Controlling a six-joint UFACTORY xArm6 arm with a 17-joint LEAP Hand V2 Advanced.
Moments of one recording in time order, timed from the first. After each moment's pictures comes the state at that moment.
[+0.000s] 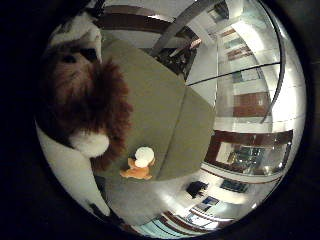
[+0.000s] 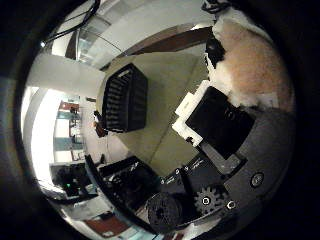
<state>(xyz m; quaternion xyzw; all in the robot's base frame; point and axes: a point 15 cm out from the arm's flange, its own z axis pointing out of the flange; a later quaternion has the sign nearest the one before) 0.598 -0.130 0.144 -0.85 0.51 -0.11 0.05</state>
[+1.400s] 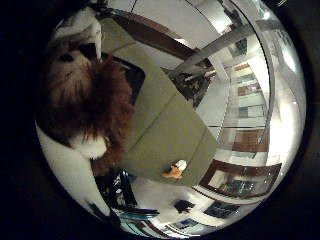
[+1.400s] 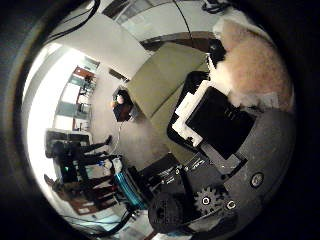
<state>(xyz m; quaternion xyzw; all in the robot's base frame) 0.466 0.240 0.230 -0.92 0.36 -0.07 0.10</state>
